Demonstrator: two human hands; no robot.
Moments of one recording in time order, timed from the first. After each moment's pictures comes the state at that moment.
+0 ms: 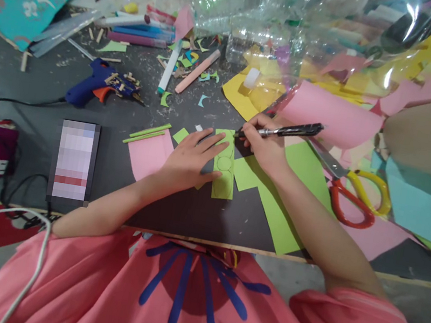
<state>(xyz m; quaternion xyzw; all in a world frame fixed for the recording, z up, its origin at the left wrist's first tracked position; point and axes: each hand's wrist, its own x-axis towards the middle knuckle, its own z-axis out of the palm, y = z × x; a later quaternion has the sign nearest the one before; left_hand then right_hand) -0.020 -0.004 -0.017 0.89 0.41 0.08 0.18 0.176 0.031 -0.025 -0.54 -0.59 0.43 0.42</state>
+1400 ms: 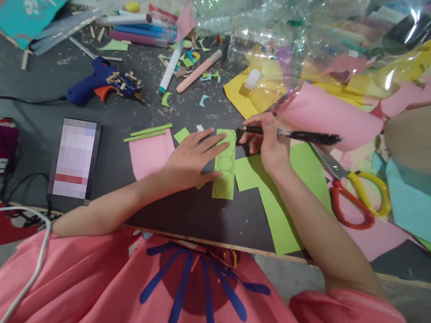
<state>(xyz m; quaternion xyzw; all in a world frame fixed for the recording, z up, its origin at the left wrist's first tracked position) -0.020 -0.005 -0.017 0.90 0.40 0.08 0.18 0.181 0.028 -0.029 -0.52 -0.55 0.47 0.46</state>
